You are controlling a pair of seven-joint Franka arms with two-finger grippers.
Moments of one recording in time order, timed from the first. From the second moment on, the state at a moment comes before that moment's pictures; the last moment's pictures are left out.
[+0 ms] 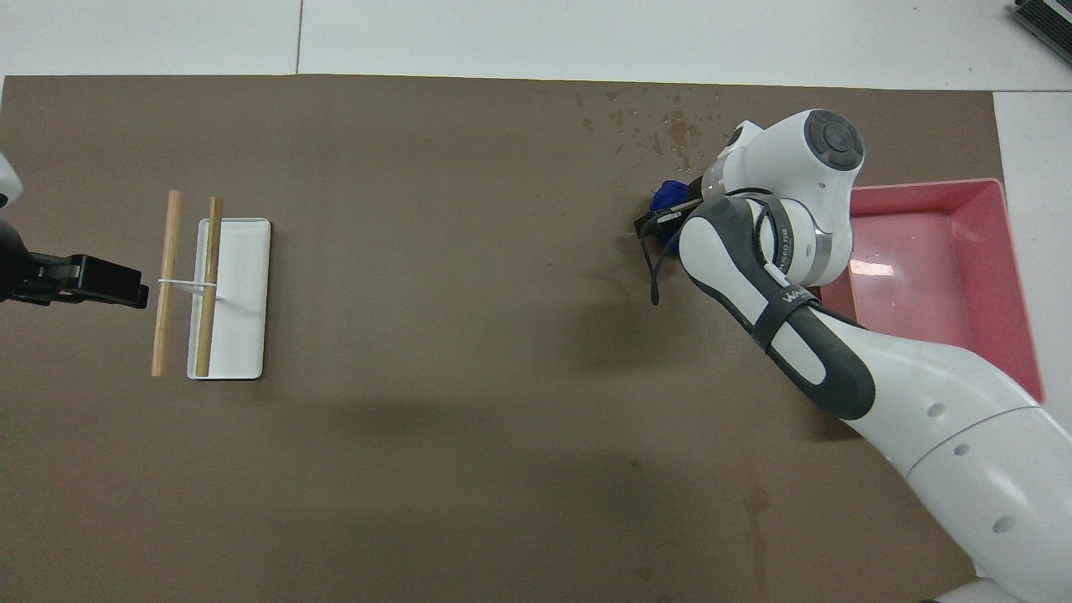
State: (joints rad) left arm -0.02 -0.06 -0.04 -1.66 -0.04 1.57 0.04; right arm 0.08 0.64 0.14 -1.54 0.20 2.22 -0.21
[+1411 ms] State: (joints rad) left arm -0.02 -0.06 -0.04 -1.66 -0.04 1.57 0.04; right arm -0.28 0.02 0.10 -1.74 -0.10 1.71 -0.79
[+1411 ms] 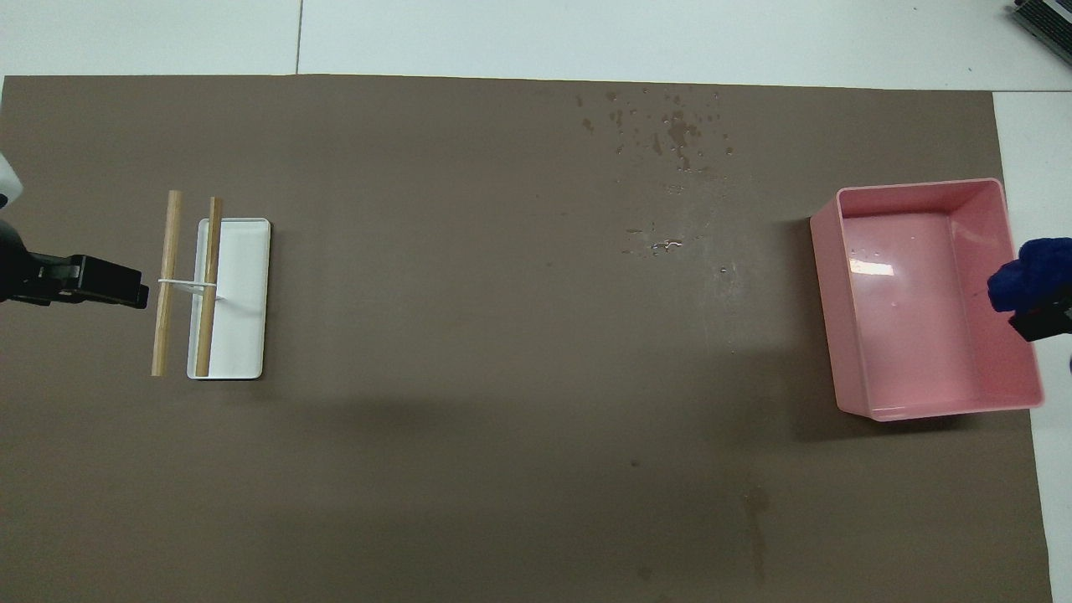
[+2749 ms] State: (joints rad) left arm -0.02 -0.06 -0.04 -1.66 -0.04 1.57 0.04; right arm -0.27 0.00 0.16 -1.68 -0.10 1.69 -0.72
